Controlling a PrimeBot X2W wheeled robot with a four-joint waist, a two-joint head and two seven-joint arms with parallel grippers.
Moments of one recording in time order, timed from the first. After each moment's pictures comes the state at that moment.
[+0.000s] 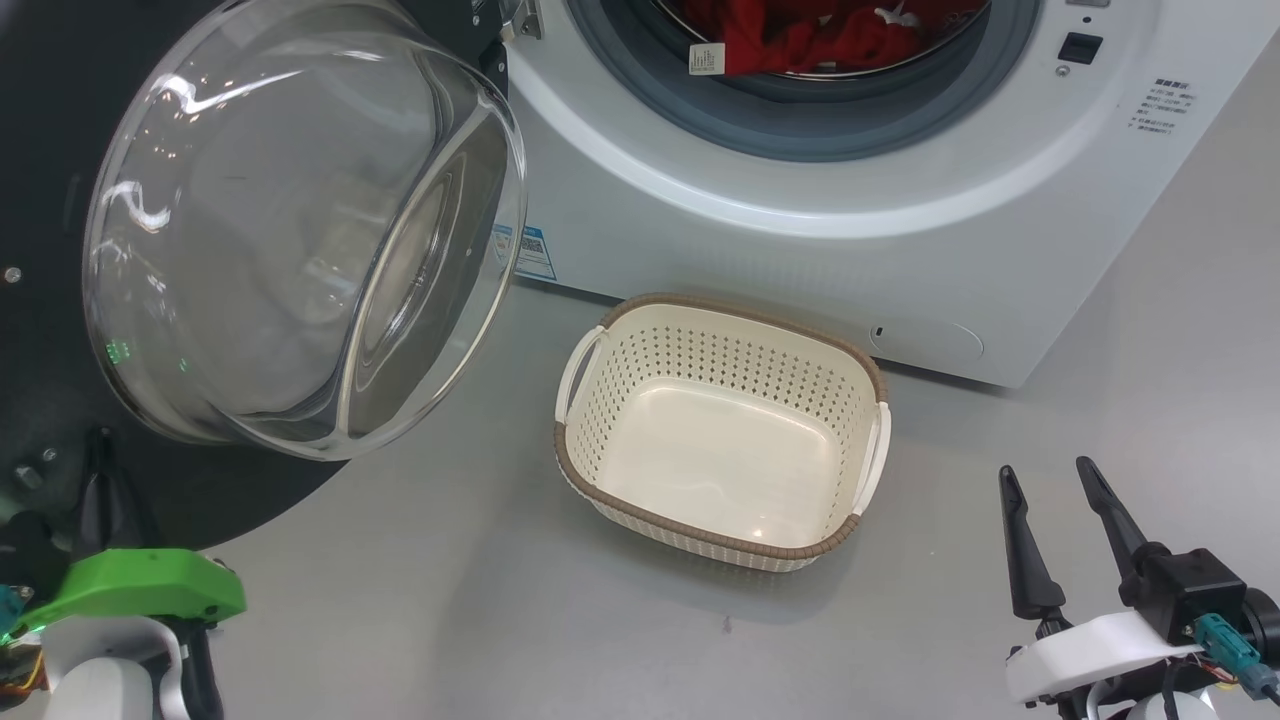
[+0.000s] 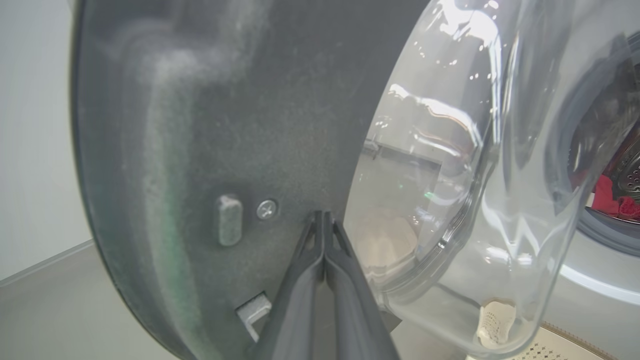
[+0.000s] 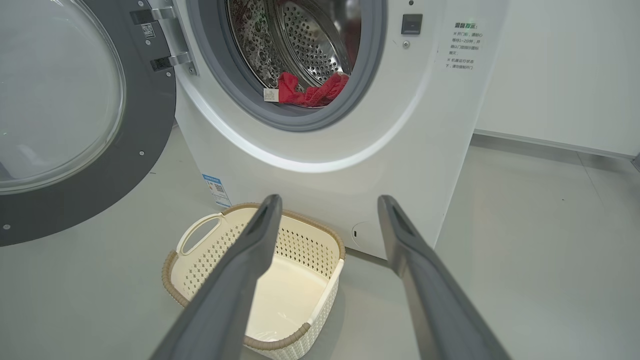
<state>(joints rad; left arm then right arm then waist) -0.16 0.07 0.13 0.30 -0.41 0.12 -0.22 0.08 -0.06 0.00 0.14 0.15 0.10 -0.26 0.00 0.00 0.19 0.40</state>
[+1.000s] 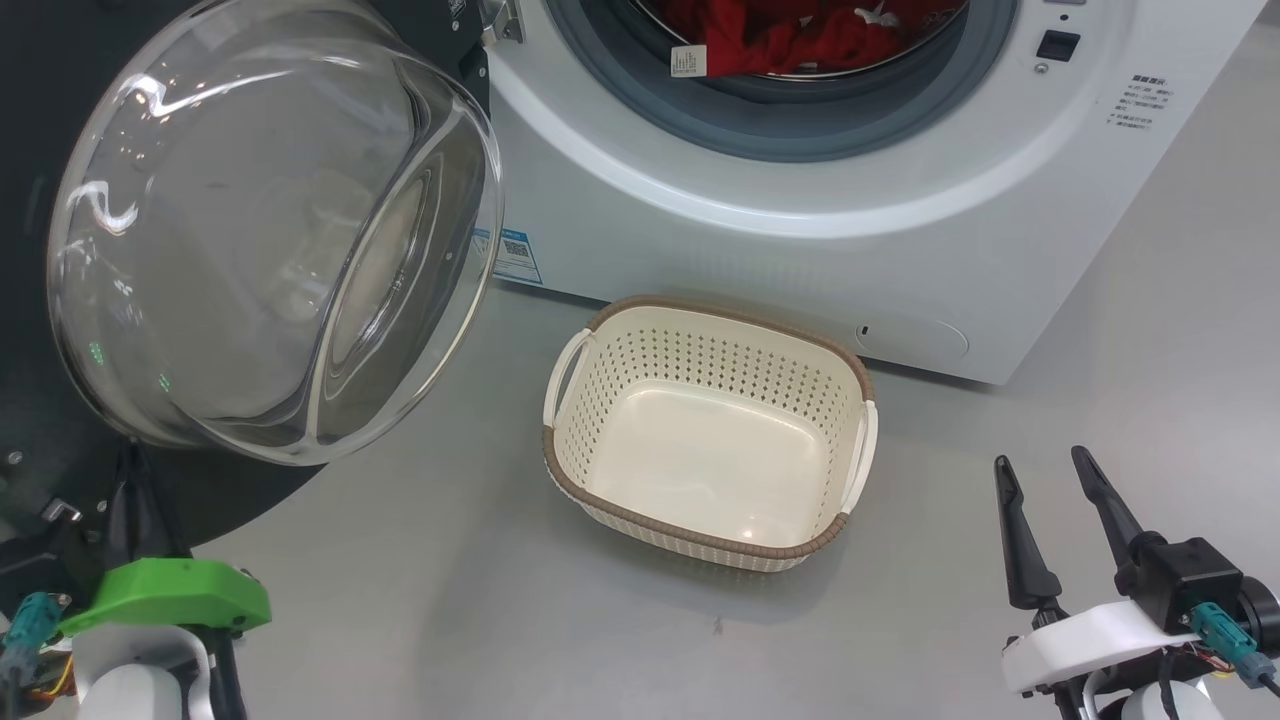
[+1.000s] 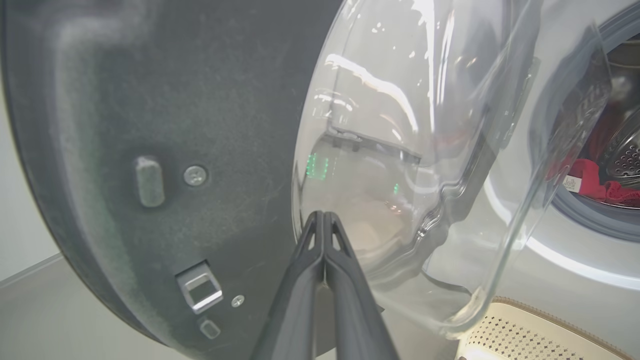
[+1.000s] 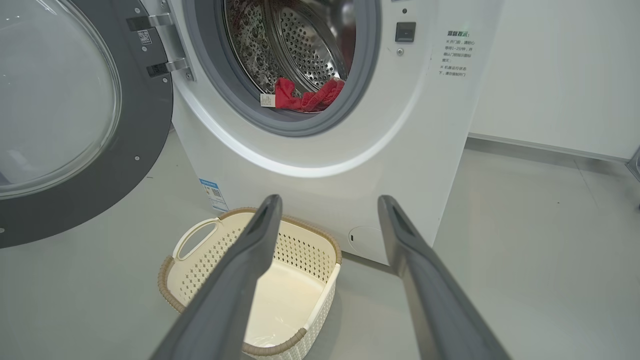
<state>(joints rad) -0.17 0.05 0.12 0.34 -0.38 0.11 -0.25 0.05 -0.05 0.00 0.15 0.15 0.10 -0.26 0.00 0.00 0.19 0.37</state>
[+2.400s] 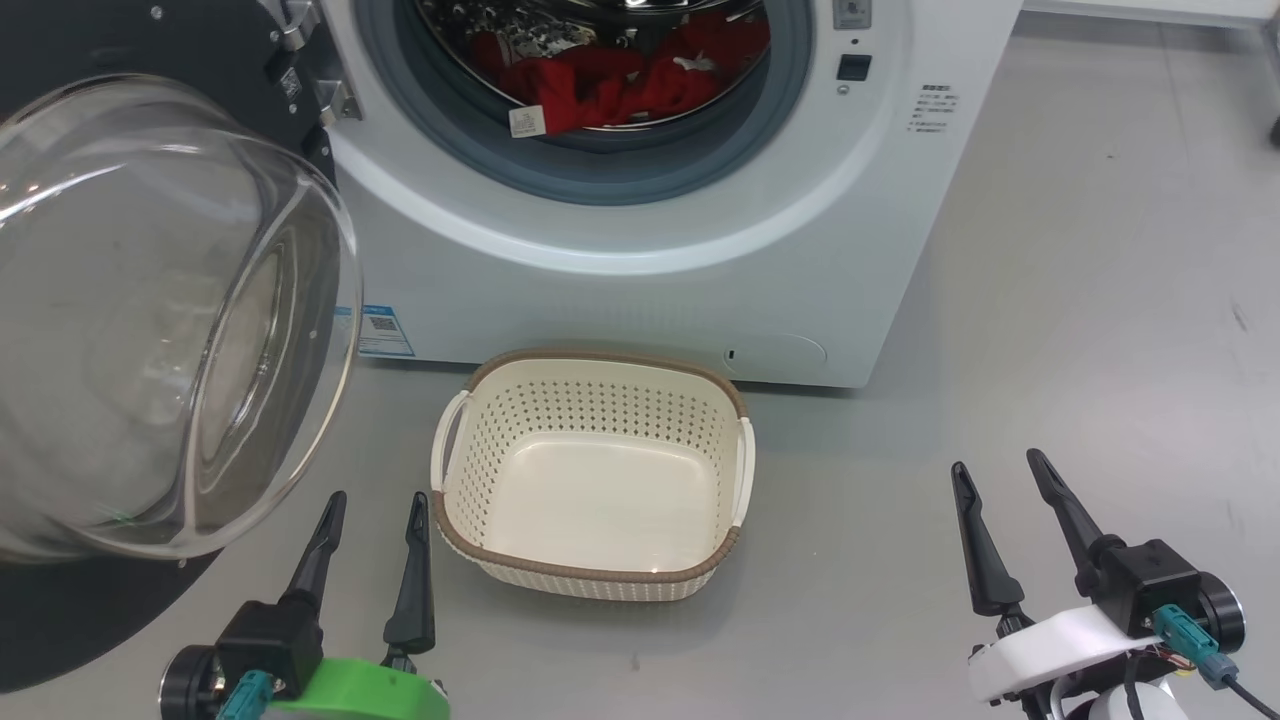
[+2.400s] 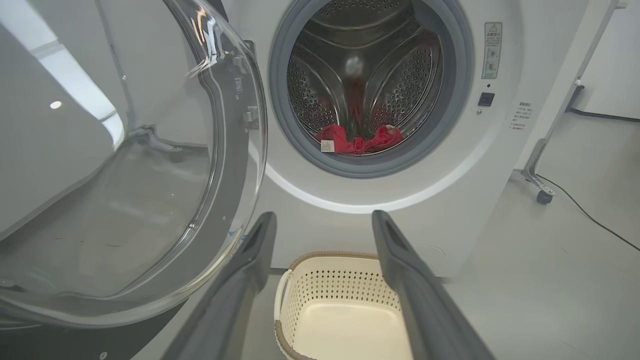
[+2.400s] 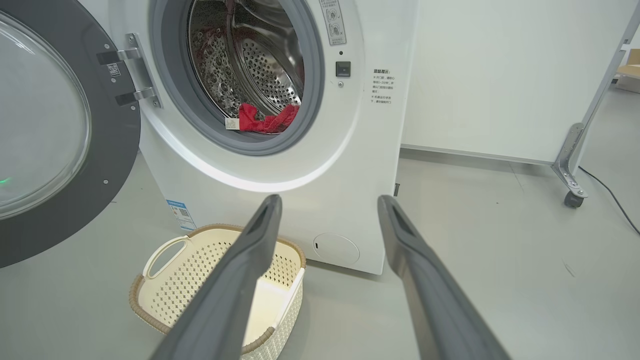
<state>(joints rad) 0.03 0.04 -0.21 0.11 -0.33 0.05 -0.25 0.05 -0.04 0.06 0.15 0.15 0.11 -0.26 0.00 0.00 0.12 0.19</state>
